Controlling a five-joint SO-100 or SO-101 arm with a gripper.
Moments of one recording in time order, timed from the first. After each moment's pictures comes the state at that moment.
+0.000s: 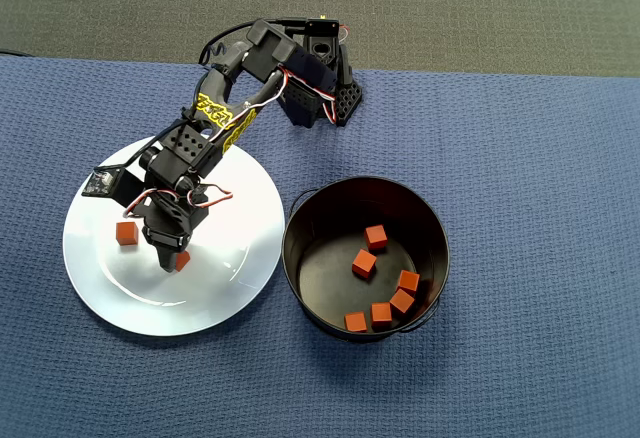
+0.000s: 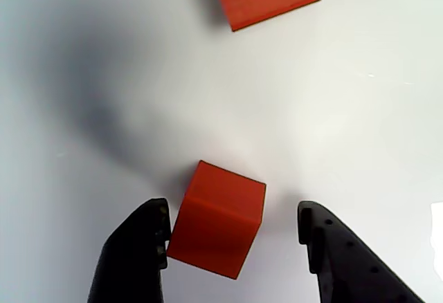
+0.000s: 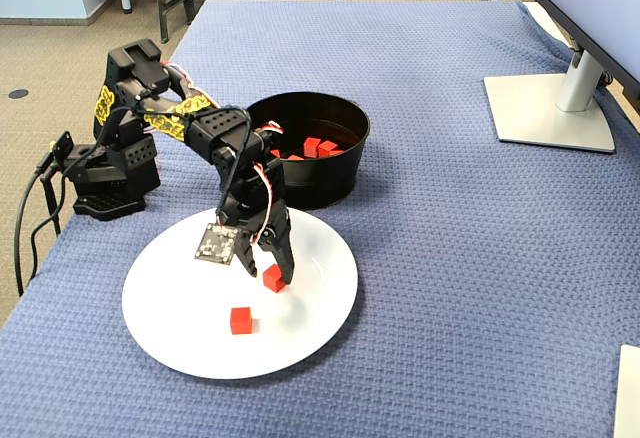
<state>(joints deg) 36.3 57.8 69.8 67.4 -25.5</state>
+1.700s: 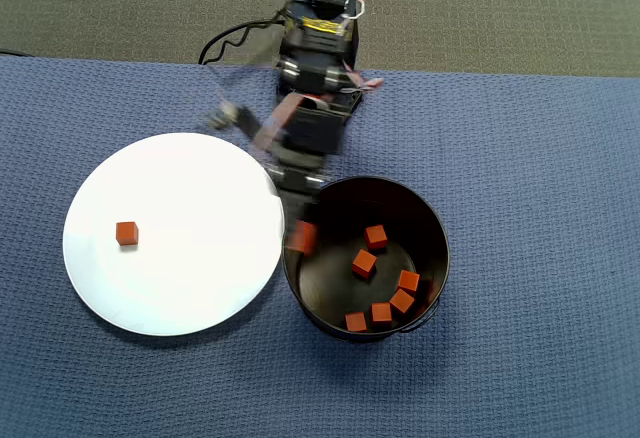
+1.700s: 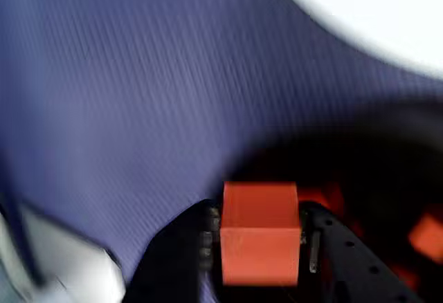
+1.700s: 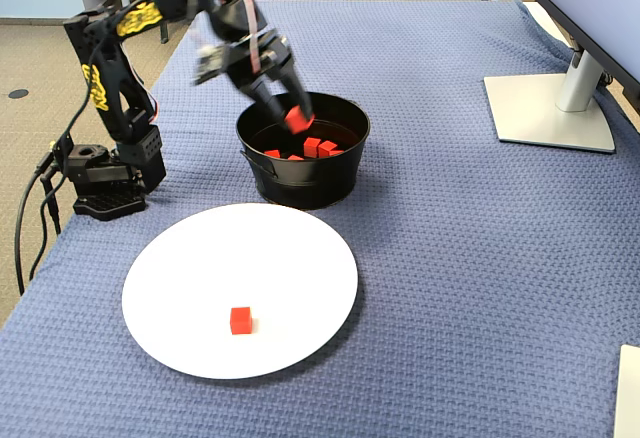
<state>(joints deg) 3.8 100.3 78.8 74.7 -0.4</state>
